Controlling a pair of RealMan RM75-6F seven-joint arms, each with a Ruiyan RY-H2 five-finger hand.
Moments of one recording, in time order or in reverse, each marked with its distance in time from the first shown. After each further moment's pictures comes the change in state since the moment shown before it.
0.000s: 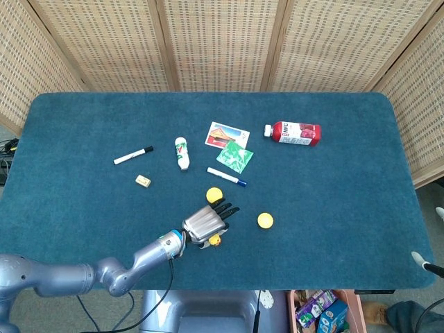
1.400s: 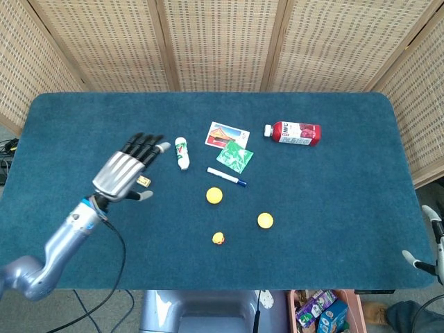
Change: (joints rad) left arm 0.291 0.563 -0.035 -0.289 0.157 0.446 -0.371; right arm 0.031 -0.022 -0.020 0.051 -0.082 -0.016 0.029
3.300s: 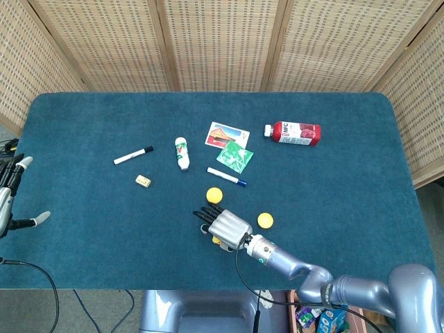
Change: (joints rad) left arm 0.437 0.195 0.079 -0.012 -0.005 0.270 -0.273; right arm 0.843 -0.553 0.025 0.079 -0.100 -0.805 -0.412
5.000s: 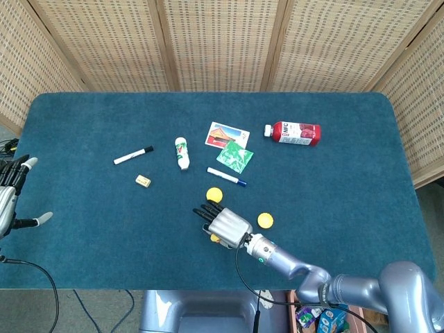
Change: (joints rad) left arm 0.003 0.005 -0.026 0.007 -0.001 -0.068 -0.003; right arm 0.032 -0.009 -0.053 0.028 0.019 0.109 -0.010
